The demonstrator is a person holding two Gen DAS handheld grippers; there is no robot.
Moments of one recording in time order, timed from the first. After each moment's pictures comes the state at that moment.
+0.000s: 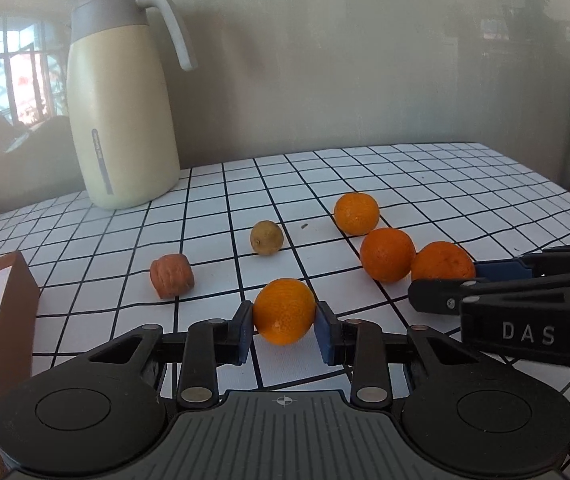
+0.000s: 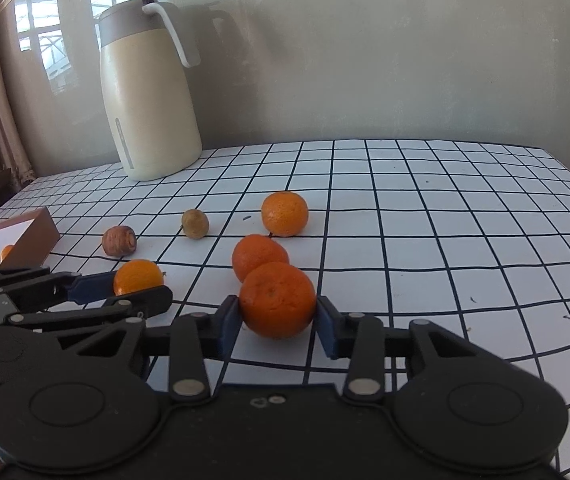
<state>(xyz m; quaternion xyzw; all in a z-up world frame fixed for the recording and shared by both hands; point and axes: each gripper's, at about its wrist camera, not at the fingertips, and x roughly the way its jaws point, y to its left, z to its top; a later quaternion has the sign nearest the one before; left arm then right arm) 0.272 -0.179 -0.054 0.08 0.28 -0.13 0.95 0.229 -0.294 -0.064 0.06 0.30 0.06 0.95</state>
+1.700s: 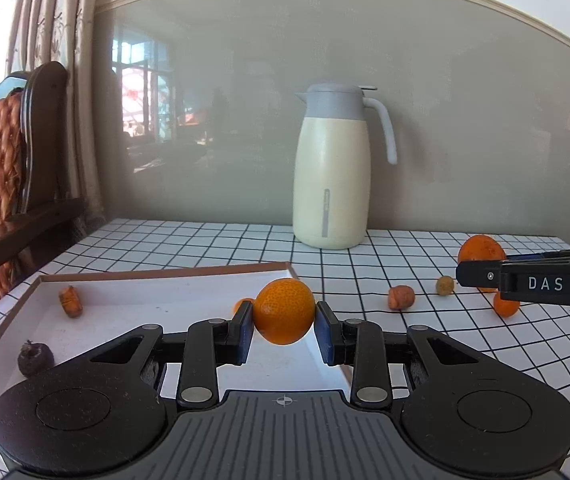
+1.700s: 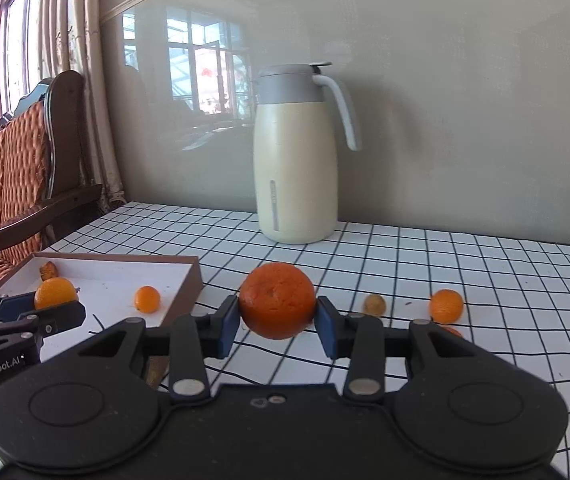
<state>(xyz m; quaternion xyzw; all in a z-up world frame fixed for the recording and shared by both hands) 0.167 0.004 0.008 0.01 0.19 0.02 0.98 0.197 -0.161 0.001 0.01 0.22 0.15 0.97</state>
